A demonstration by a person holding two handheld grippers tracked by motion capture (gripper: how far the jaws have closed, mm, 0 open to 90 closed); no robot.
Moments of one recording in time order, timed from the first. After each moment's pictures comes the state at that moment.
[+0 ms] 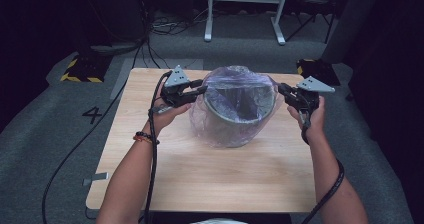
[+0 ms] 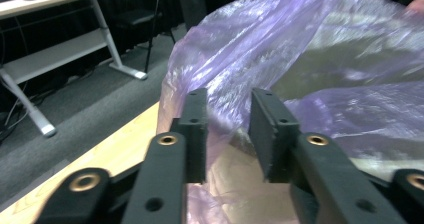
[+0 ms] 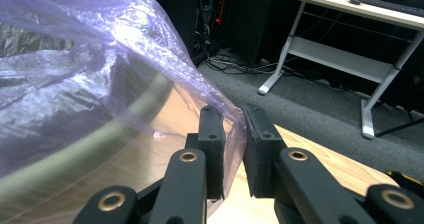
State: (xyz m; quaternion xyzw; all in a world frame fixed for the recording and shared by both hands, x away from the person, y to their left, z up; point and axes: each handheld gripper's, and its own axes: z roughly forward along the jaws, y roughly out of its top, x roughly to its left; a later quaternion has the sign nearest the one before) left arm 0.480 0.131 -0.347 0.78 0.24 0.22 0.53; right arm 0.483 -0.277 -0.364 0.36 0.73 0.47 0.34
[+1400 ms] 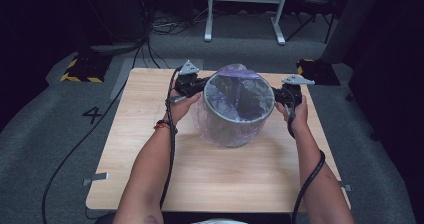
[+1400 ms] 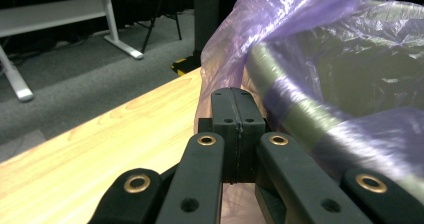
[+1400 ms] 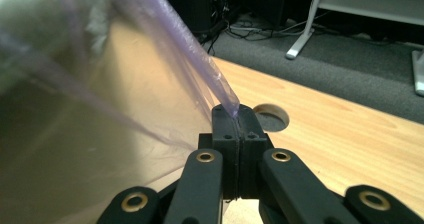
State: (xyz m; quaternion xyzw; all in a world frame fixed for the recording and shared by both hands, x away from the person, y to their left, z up) left arm 0.545 0.106 -0.388 0.76 0.32 0.17 0.54; right arm 0.539 -0.261 -0.410 0.41 0.75 0.46 0.25
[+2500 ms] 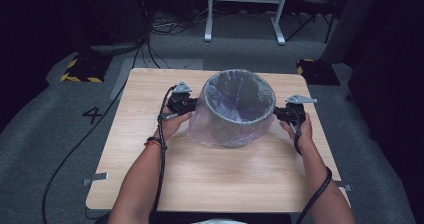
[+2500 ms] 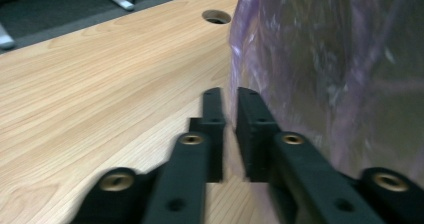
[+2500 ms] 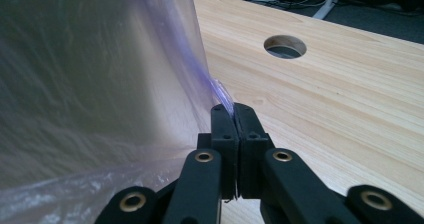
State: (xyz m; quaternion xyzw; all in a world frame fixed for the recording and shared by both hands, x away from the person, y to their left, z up) left arm 0.520 0.132 -0.445 0.79 0.34 0.13 0.49; right arm 0.510 -0.289 -0.462 0.40 0.77 0.44 0.21
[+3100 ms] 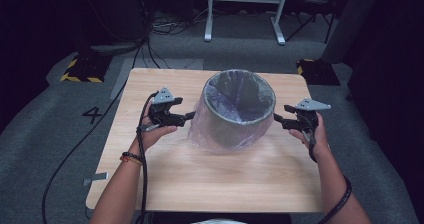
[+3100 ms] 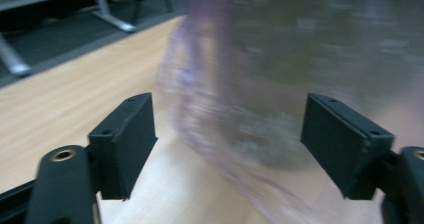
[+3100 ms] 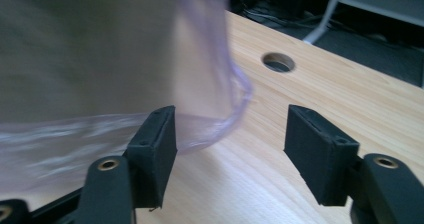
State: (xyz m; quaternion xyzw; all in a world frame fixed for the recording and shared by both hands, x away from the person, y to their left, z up) left arm 0.451 0.171 -0.409 0.80 0.29 0.15 0.51; right arm 0.466 -0.303 -0.429 0.35 0.79 0.44 0.25
